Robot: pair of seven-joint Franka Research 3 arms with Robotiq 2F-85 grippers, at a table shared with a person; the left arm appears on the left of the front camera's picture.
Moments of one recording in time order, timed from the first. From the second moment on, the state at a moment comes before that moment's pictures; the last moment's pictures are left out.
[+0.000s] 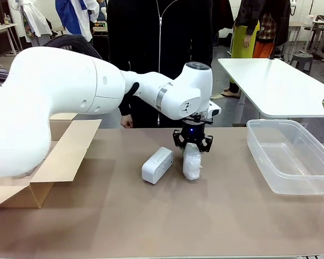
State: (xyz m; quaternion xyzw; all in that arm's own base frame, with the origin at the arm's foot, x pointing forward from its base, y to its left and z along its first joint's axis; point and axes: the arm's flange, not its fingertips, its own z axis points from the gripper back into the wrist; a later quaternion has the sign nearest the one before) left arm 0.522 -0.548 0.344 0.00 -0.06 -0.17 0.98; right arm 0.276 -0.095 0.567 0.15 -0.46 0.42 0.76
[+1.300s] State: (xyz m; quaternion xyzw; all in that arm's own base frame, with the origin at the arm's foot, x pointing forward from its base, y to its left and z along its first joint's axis) left arm 0.504 -0.539 0.509 -0.04 -0.15 -0.21 0.97; right arm 0.276 -0.095 0.567 0.15 -0.46 0.42 0.76
